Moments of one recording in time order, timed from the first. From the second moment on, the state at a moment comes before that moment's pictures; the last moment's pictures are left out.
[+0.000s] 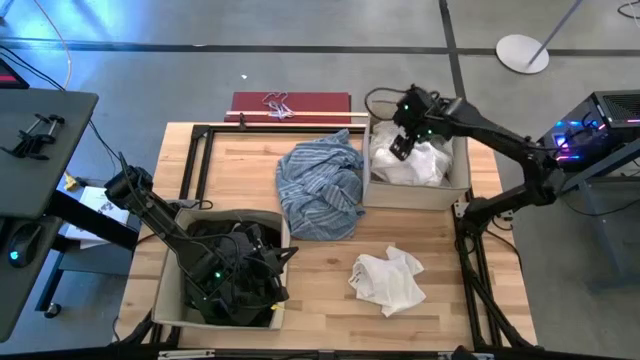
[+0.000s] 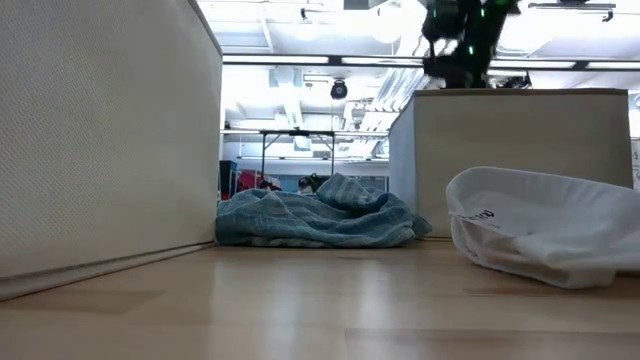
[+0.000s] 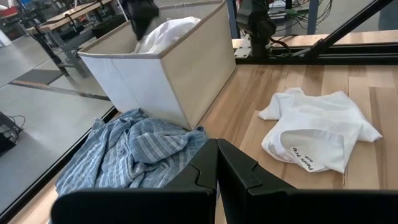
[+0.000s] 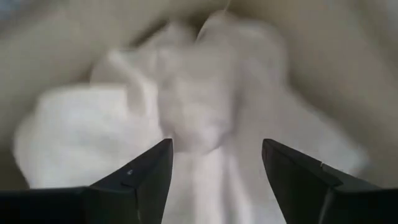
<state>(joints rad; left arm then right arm) -0.72 1.60 1.30 -0.58 -1.14 -0.57 -0.66 1.39 1.32 -1.05 0.16 -0.03</state>
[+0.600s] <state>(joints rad) -0.72 1.60 1.30 -0.58 -1.14 -0.57 0.06 1.21 1.62 -0.87 0.23 -0.14</state>
